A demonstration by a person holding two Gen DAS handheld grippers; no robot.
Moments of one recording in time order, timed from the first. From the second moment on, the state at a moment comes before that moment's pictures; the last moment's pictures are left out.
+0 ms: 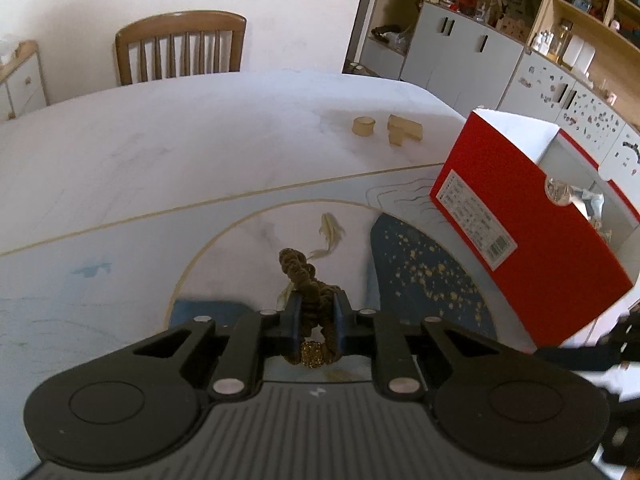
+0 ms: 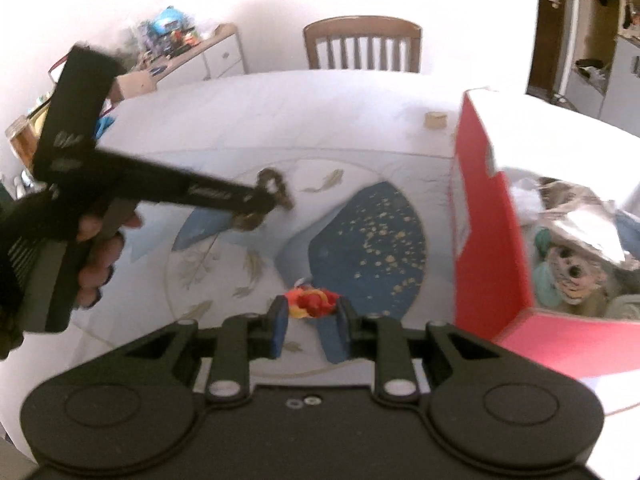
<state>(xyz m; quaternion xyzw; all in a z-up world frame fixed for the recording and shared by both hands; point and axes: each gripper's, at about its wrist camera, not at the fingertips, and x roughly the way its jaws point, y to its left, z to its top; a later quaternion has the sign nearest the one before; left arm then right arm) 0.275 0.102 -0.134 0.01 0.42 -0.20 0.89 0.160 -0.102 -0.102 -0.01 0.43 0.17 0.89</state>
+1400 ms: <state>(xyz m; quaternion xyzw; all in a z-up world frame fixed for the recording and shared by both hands) 0.223 -0.064 -0.018 0.03 0.35 -0.33 0.88 0.132 -0.274 -0.007 0.04 0.28 0.09 0.95</state>
